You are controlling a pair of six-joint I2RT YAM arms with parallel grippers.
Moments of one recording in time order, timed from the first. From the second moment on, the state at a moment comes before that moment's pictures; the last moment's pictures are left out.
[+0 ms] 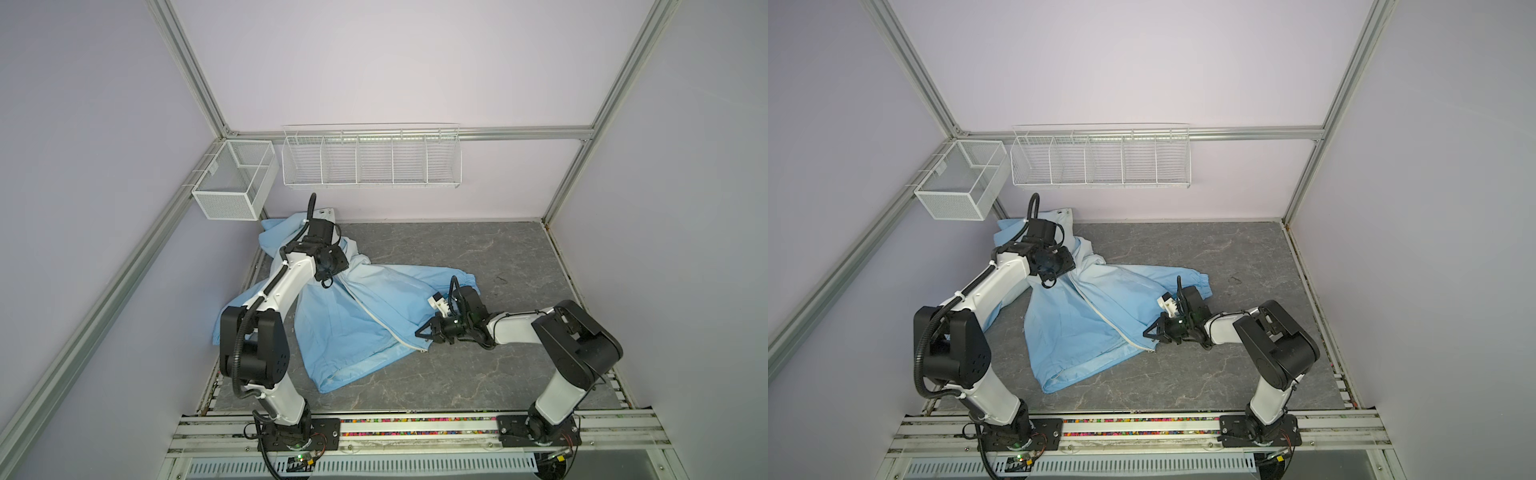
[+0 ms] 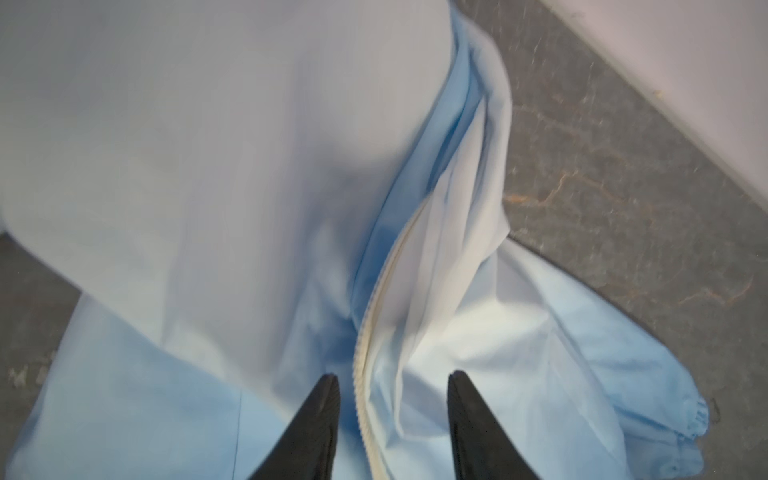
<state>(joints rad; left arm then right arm) -0.23 1.63 1.31 -0.69 0.04 -0.65 0.58 1.72 0.66 0.30 -0.82 0.92</state>
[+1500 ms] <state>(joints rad) -0.32 1.76 0.93 -0.18 -0.02 -0.86 0.58 1.43 0.49 0.25 -0.37 1.01</state>
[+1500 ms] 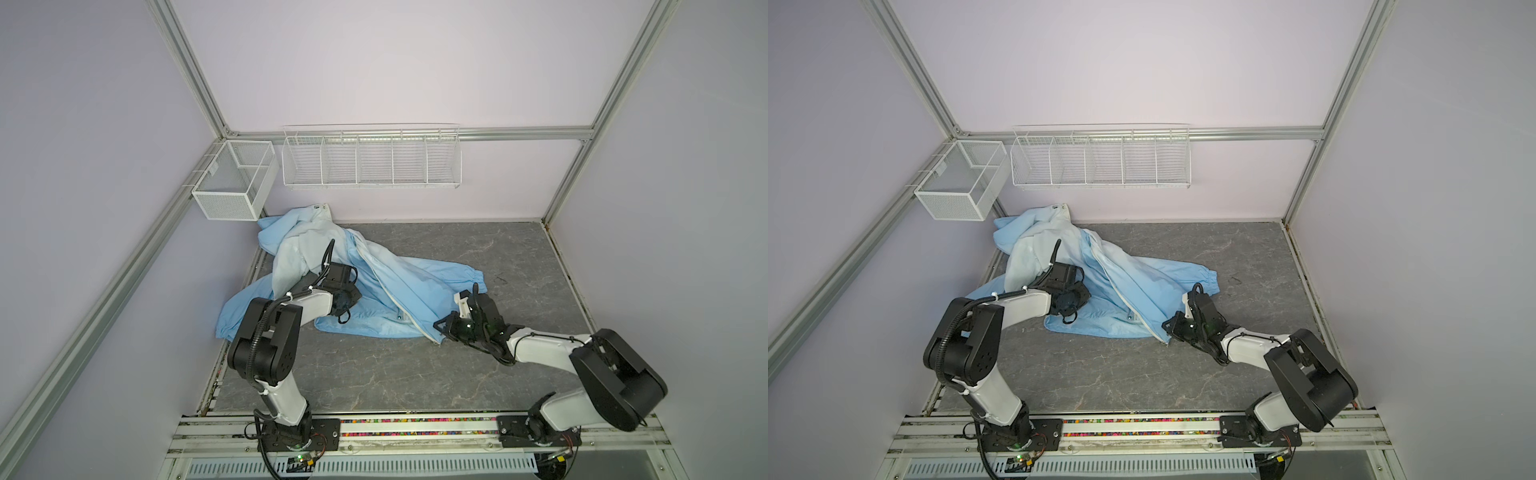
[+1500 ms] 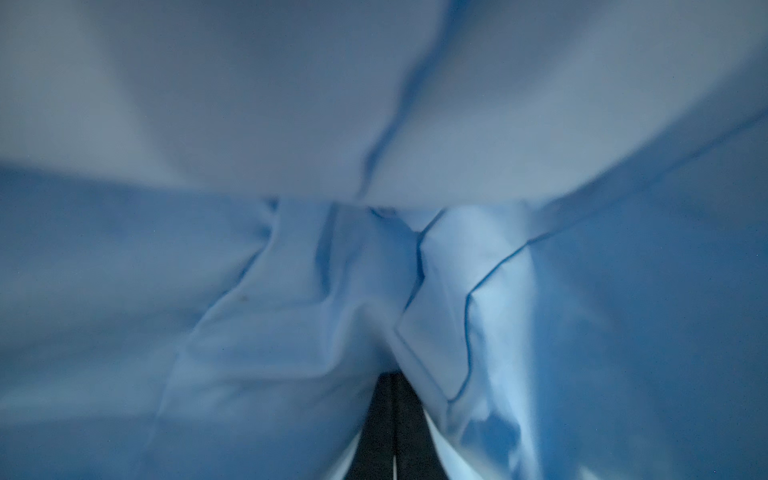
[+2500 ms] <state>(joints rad) -0.26 1.13 0.63 -0.43 0.00 -0.85 0.55 1.59 0.72 0.07 -0.34 0.96</state>
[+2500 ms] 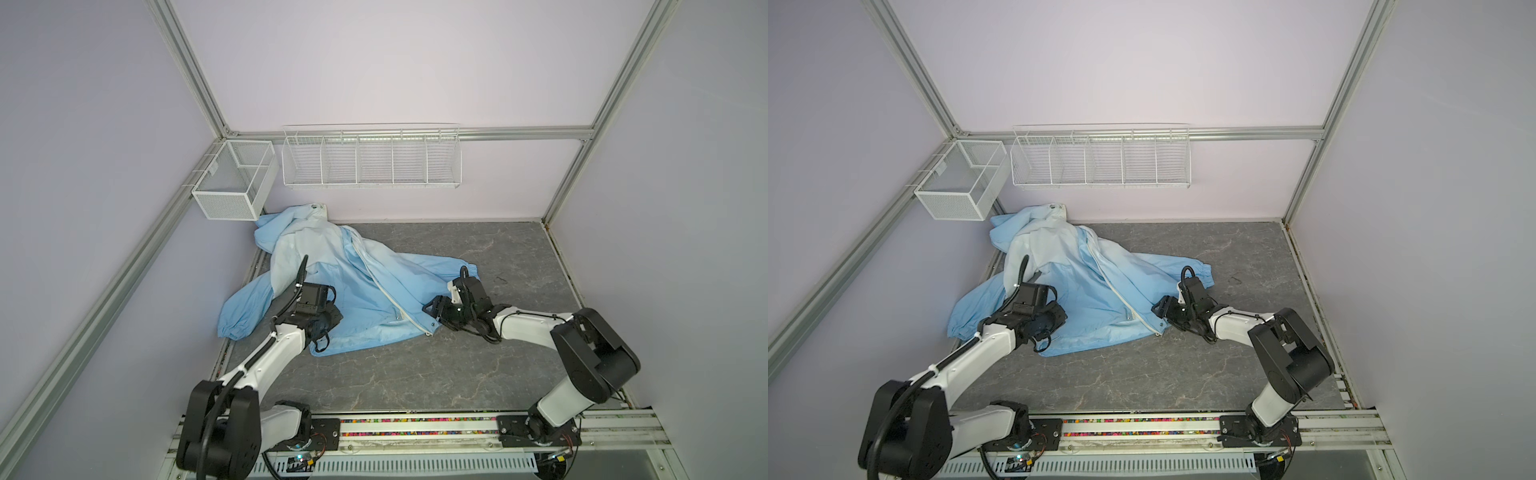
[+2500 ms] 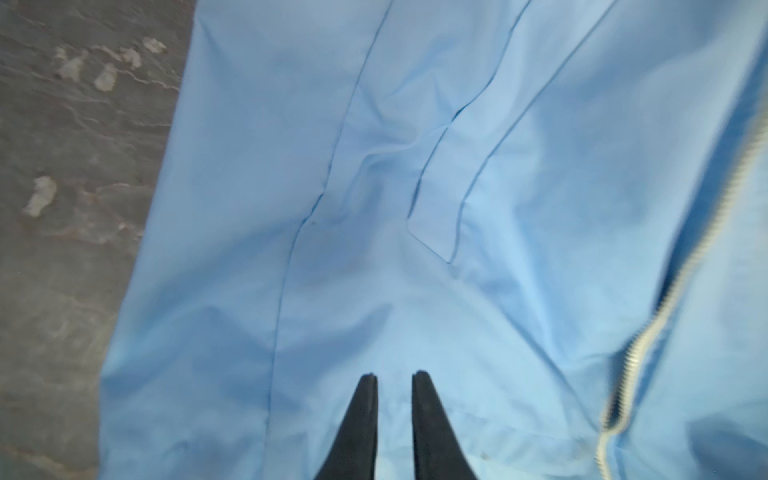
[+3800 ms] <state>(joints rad) -0.82 1.54 0.52 0.39 -0.07 -1.44 0.55 1.10 0.70 -0.35 -0.17 0.77</state>
